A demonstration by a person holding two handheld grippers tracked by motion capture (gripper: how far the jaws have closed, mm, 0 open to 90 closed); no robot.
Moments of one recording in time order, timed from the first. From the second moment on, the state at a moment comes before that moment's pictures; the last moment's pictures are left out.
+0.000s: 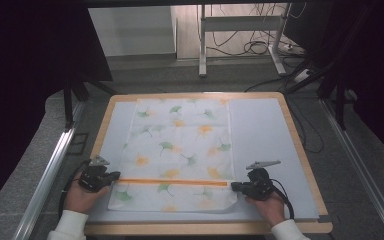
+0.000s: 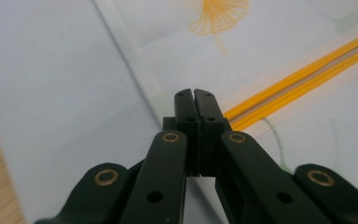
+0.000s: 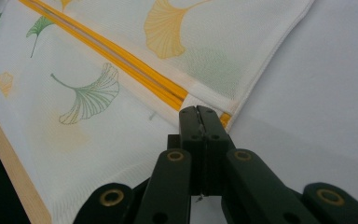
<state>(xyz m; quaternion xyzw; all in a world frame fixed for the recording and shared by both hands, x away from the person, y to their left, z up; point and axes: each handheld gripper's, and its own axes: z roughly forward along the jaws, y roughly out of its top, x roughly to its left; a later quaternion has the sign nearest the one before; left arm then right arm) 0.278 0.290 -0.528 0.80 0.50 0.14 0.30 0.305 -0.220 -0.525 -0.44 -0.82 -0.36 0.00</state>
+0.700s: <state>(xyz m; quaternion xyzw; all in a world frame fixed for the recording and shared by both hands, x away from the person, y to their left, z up) 0.278 0.291 -0.533 0.79 0.50 0.14 0.31 0.304 -0.220 -0.525 -0.44 -0.82 -0.36 0.00</state>
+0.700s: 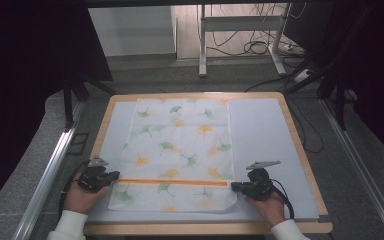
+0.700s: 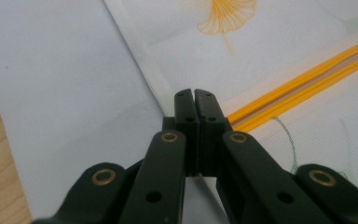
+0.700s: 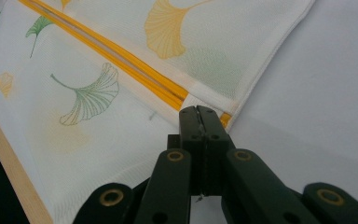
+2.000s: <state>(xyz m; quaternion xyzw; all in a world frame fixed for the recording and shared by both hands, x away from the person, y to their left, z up) 0.257 0.293 -0.531 0.76 0.49 0.23 0.36 0.313 -0.285 -0.506 -0.44 -0.79 -0.40 -0.14</state>
